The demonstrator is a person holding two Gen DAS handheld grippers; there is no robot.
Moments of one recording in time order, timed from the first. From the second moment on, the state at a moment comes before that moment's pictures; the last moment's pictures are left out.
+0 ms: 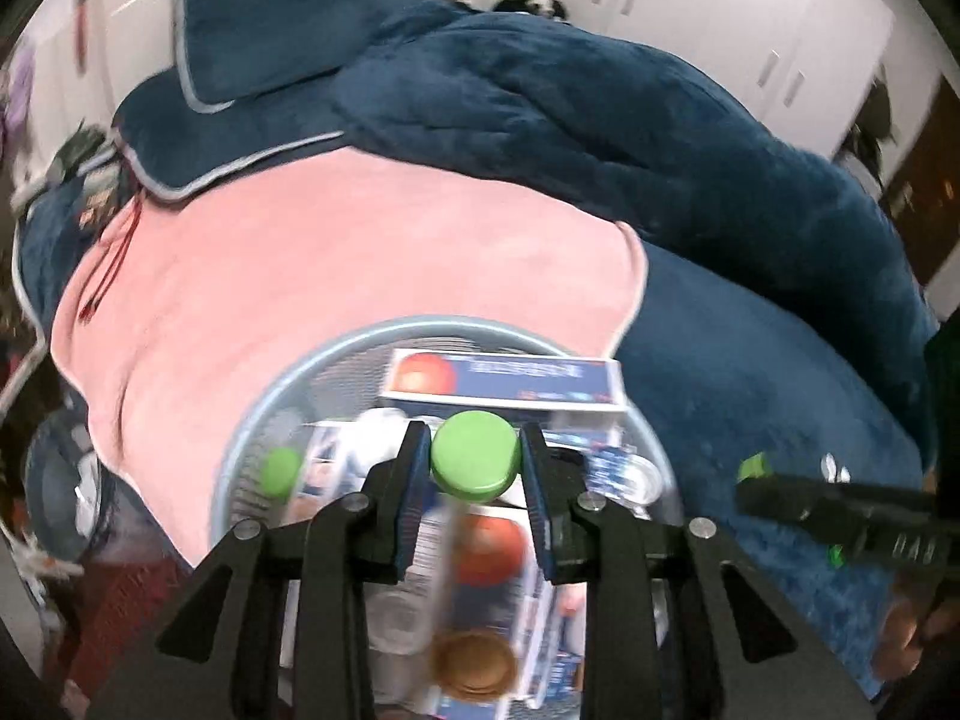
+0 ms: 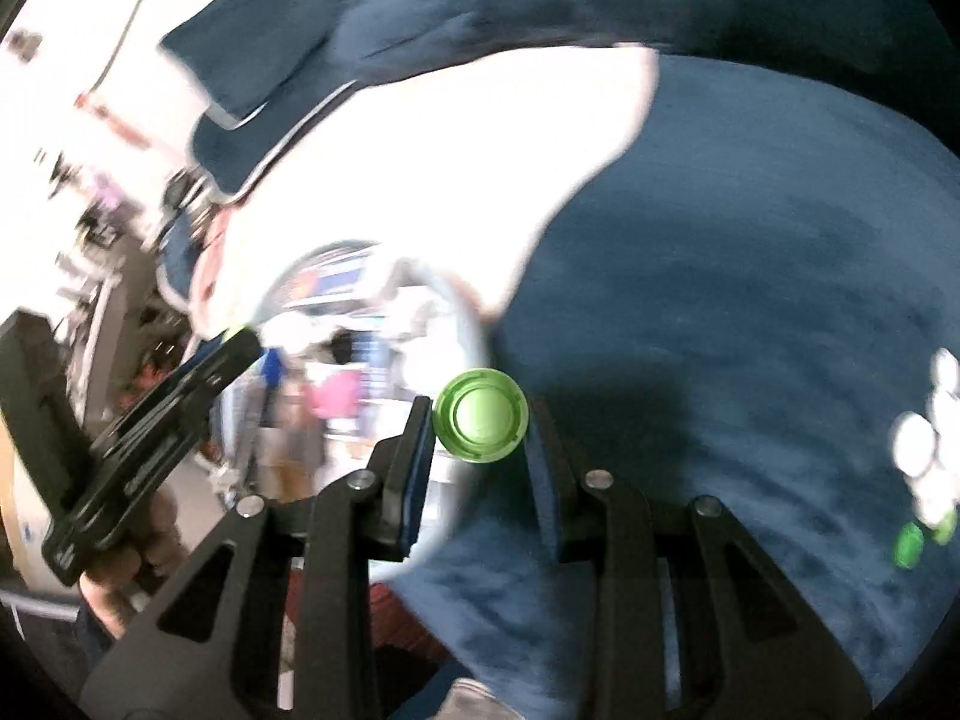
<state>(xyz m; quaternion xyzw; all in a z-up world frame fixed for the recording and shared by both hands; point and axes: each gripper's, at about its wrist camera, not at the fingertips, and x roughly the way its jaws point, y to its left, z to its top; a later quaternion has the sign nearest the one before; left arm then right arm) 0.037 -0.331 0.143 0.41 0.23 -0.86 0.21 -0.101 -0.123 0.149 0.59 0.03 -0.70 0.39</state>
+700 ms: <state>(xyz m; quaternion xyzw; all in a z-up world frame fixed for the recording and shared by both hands) 0.048 -0.337 0.145 0.43 0.17 -0.84 0.28 -0.088 -0.159 0.153 0.57 0.05 -0.72 0.39</state>
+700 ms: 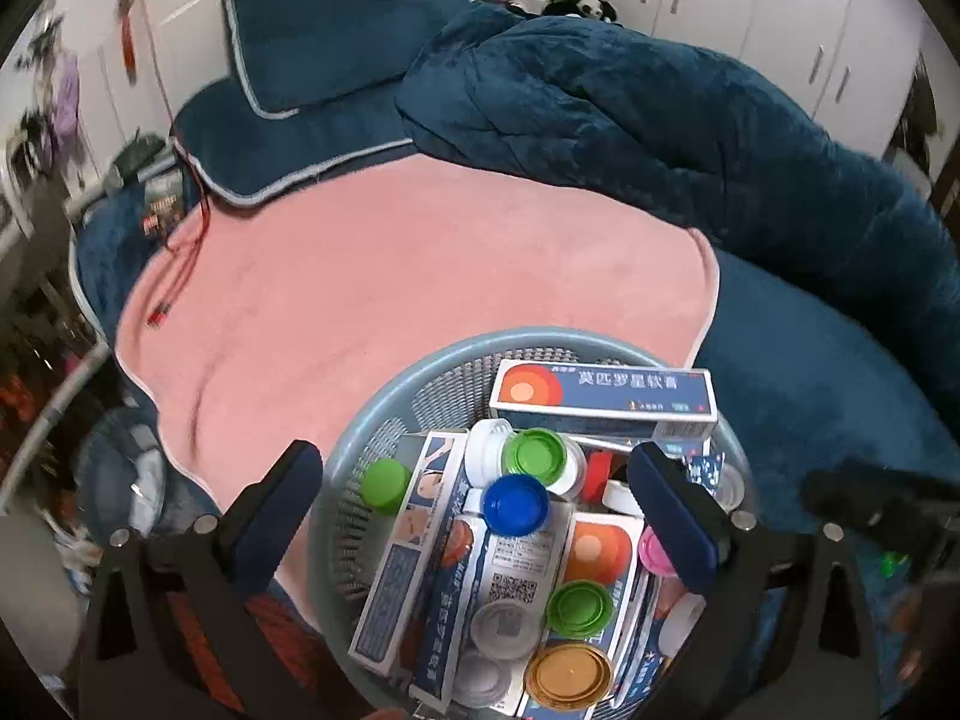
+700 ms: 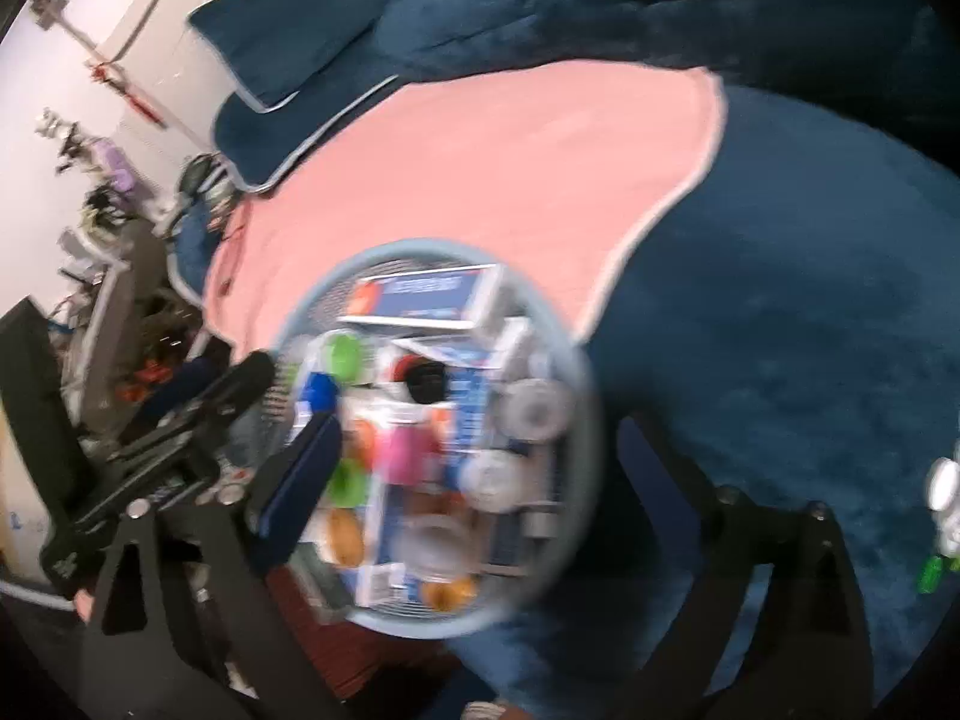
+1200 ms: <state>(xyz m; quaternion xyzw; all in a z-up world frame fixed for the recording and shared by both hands) -0.010 -0.232 0.148 0.44 0.13 -0.87 0.20 -0.124 -0.033 0.154 0.58 0.02 -0.76 0.30</state>
